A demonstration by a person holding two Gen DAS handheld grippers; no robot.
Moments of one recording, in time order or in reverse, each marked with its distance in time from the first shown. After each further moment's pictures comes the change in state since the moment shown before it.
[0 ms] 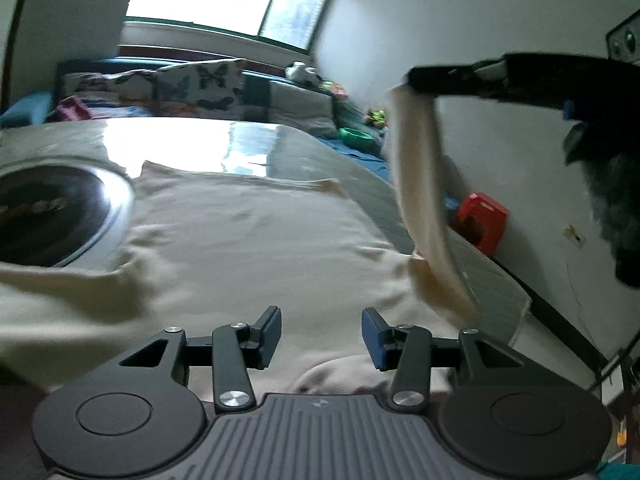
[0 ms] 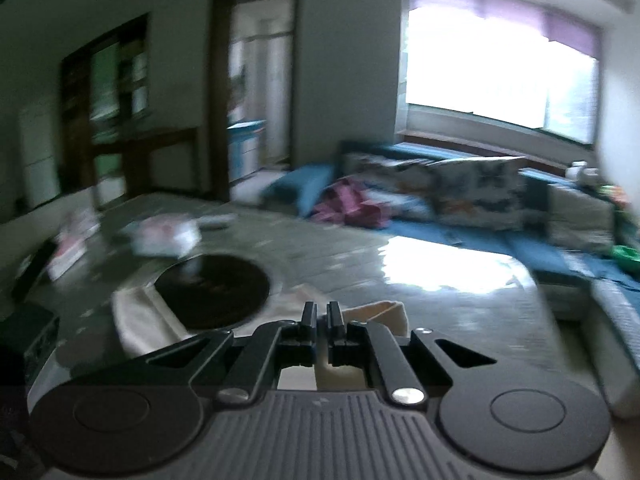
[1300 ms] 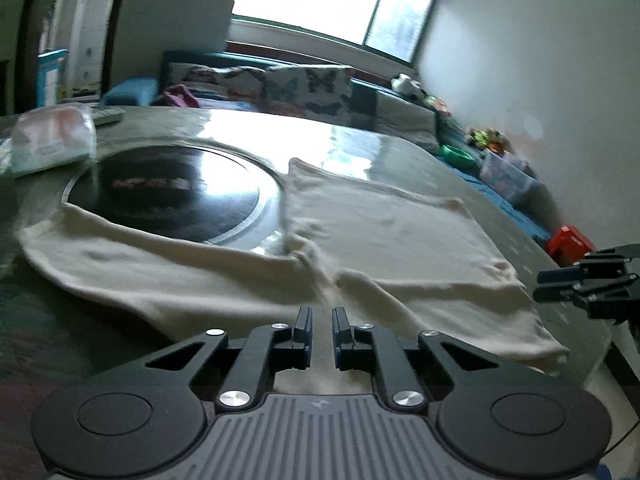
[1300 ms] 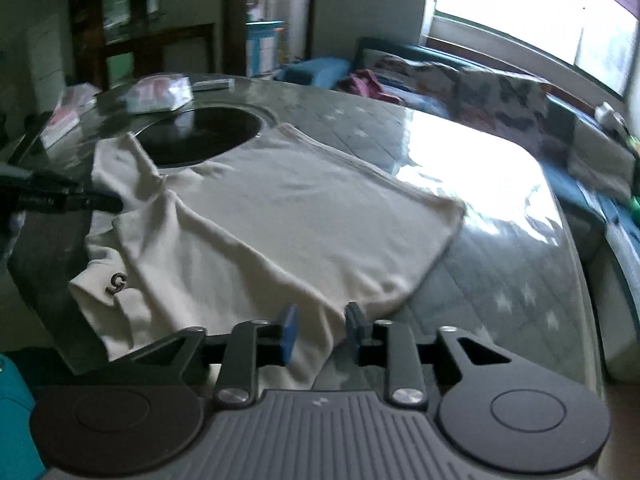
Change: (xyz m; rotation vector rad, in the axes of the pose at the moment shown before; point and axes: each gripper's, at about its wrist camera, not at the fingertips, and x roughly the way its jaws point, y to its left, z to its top) left arm -0.034 0.058 0.001 -0.133 -0.039 0.286; right arm 0.013 -0.057 -0.109 -0.075 0.287 0.029
